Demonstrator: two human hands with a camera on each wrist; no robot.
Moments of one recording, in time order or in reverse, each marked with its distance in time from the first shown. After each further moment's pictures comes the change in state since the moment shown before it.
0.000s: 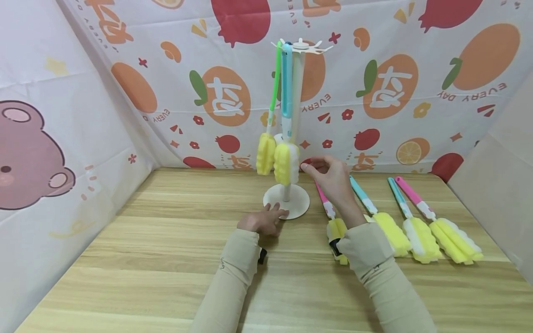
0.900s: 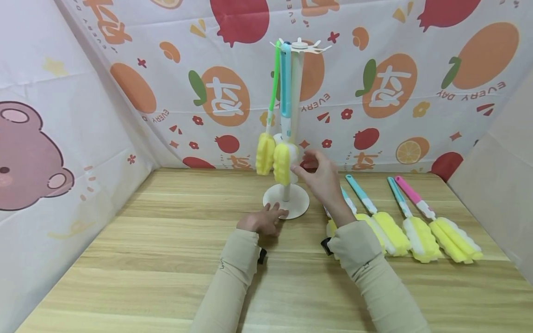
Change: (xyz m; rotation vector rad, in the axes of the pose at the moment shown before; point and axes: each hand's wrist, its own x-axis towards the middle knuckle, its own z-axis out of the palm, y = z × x) left_hand -0.001 0.001 -0.001 0.002 0.005 0.007; right_hand 0.002 -0.011 0.017 0.038 0.002 -0.055
